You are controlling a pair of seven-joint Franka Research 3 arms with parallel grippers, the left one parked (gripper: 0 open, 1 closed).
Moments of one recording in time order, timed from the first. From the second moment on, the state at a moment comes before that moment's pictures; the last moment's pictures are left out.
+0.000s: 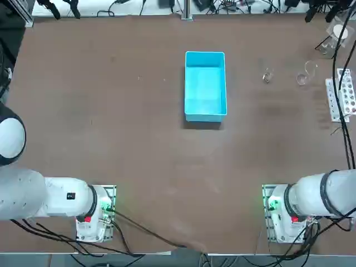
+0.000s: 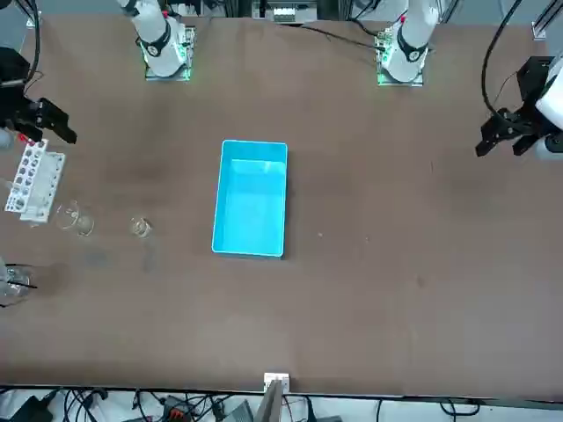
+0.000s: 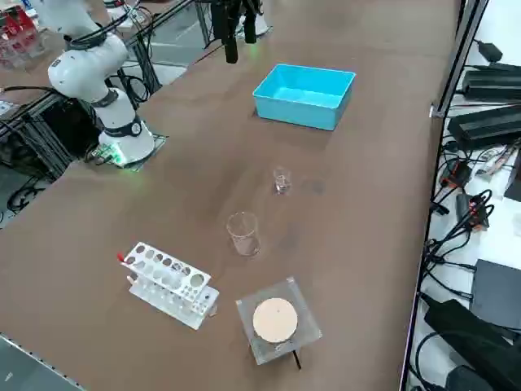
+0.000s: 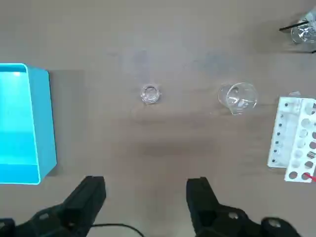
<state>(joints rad) -0.01 -0.03 -0.03 -1.65 0.00 1.57 -0.01</state>
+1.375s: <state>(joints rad) -0.03 -0.02 -0.05 -1.65 0.00 1.41 -0.01</state>
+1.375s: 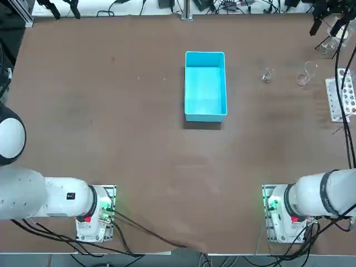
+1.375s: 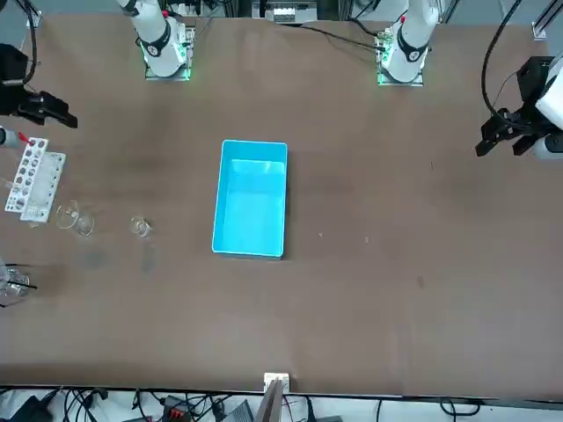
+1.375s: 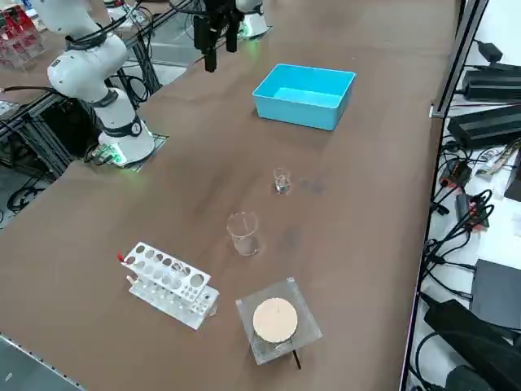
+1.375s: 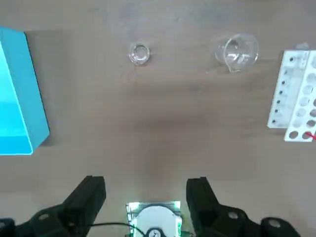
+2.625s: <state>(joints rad) 0.09 0.14 -0.03 -1.66 -0.23 1.37 0.90</state>
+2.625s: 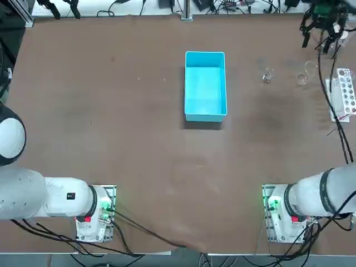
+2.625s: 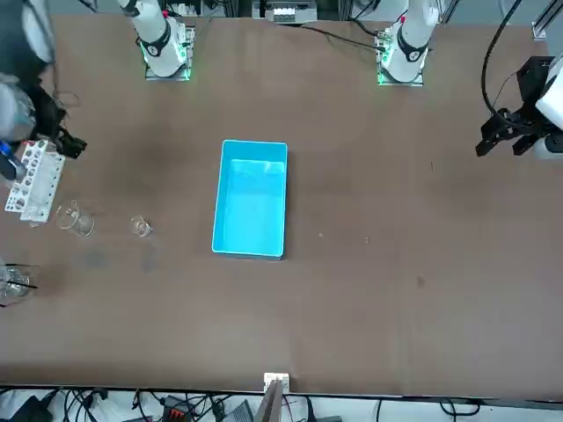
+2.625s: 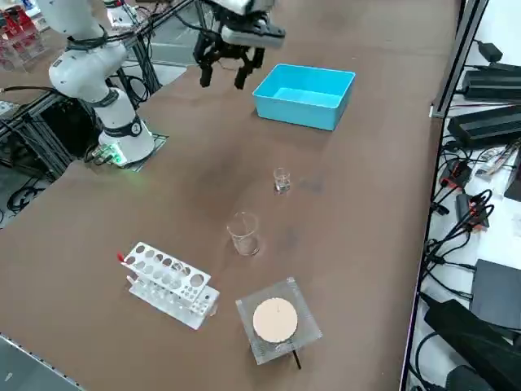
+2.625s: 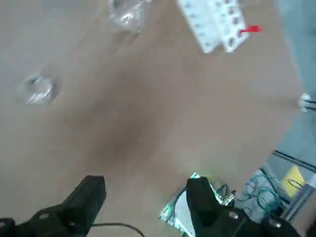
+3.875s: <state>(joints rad) 0.50 0.60 -0.03 -1.82 -0.86 1.61 2.20</state>
